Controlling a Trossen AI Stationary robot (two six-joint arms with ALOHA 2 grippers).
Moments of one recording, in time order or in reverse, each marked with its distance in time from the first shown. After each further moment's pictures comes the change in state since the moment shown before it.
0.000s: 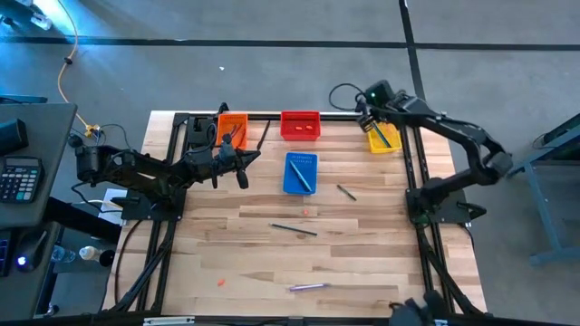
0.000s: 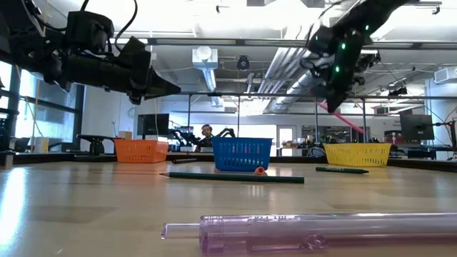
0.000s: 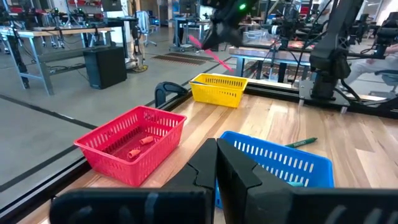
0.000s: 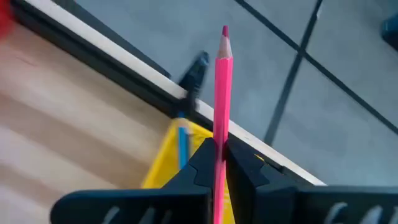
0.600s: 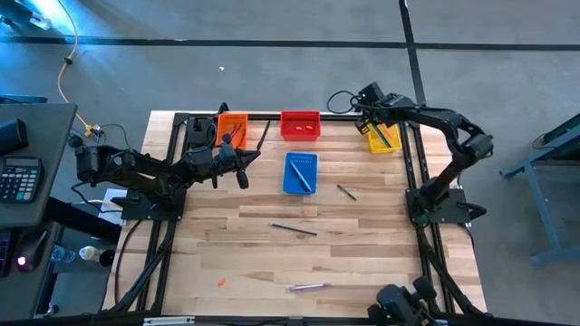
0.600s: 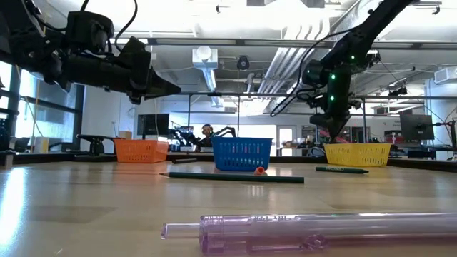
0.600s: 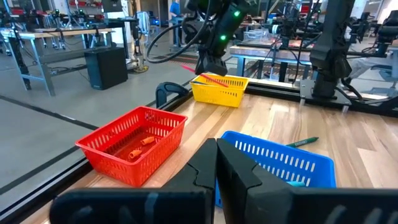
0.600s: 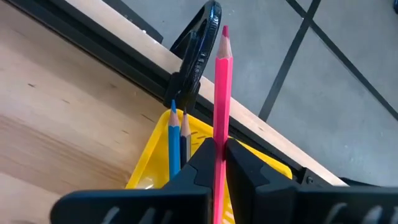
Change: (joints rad) left arm 0.000 0.000 0.000 0.000 -0.003 0.008; right arm -0.088 0.235 0.000 0.087 -0.009 -0.059
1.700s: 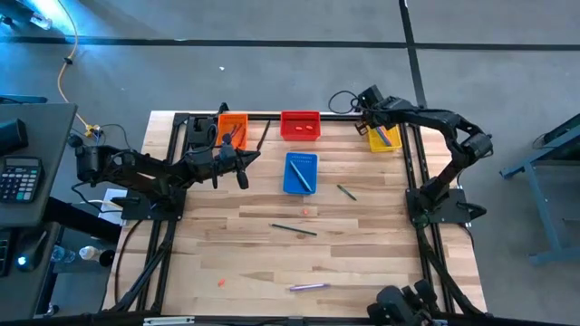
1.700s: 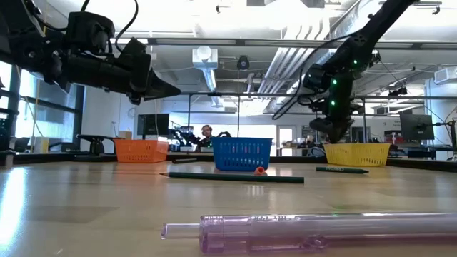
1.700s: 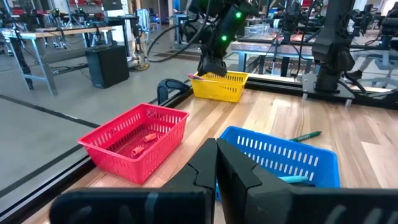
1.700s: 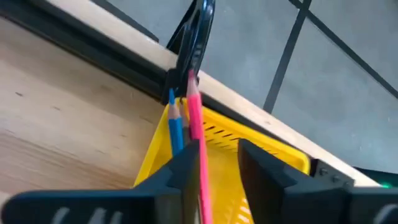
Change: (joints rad) left arm 0.000 0.000 0.000 -0.015 -0.003 0.019; right arm 0.000 0.007 -0.048 0.060 0.014 0.083
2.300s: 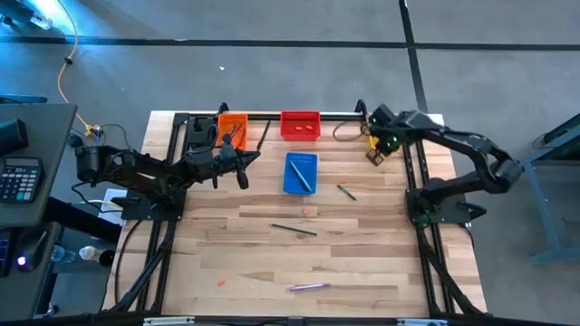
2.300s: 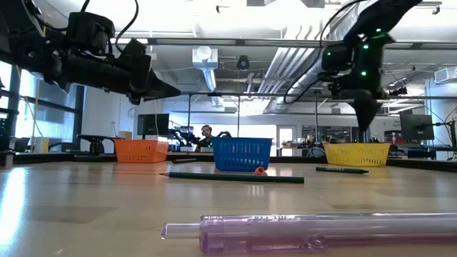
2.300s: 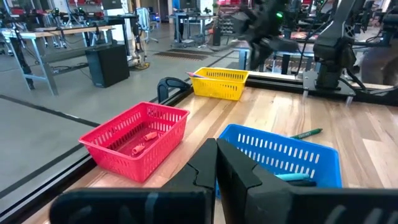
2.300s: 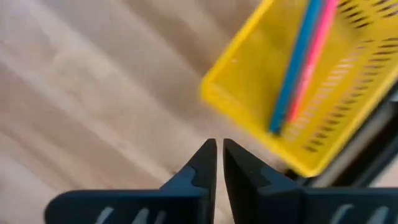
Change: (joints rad) left arm 0.000 0.000 0.000 -0.007 0.000 0.008; right arm 0.143 -0.336 -0.107 -0.479 -0.285 0.010
